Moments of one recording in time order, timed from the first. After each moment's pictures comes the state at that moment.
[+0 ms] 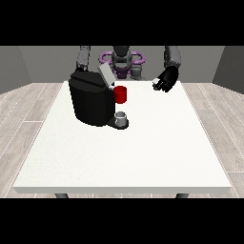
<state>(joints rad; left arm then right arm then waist) -0.69 0.40 -0.05 -0.74 -0.78 -0.26 -0.31 -0.25 -0.04 -0.01 -1.15 0.20 -0.20 -0.03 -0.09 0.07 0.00</state>
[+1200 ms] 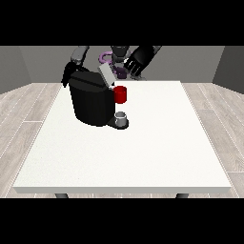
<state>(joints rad) -1.10 0.40 0.11 -0.75 -0.71 -0.45 -0.05 -0.36 -0.05 0.00 -1.23 0.17 -0.17 -0.01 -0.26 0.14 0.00</state>
